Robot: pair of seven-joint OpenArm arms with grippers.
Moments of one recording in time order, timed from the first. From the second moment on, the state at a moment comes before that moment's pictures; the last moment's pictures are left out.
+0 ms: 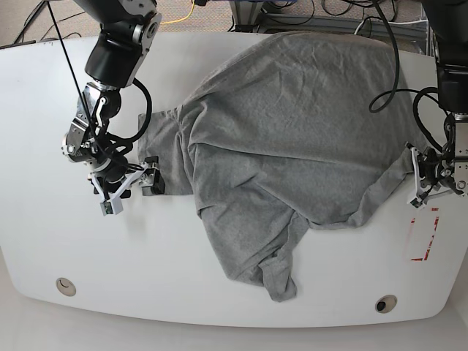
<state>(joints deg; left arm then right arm) -22.4 -36.9 6.4 60.2 -10.1 -42.0 56.1 14.6 5.5 26.9 70.7 12.7 40.3 -46.9</state>
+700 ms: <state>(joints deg) -22.1 -38.4 6.2 60.2 -10.3 -42.0 56.1 14.8 4.9 26.8 60.2 14.9 40.6 -37.8</state>
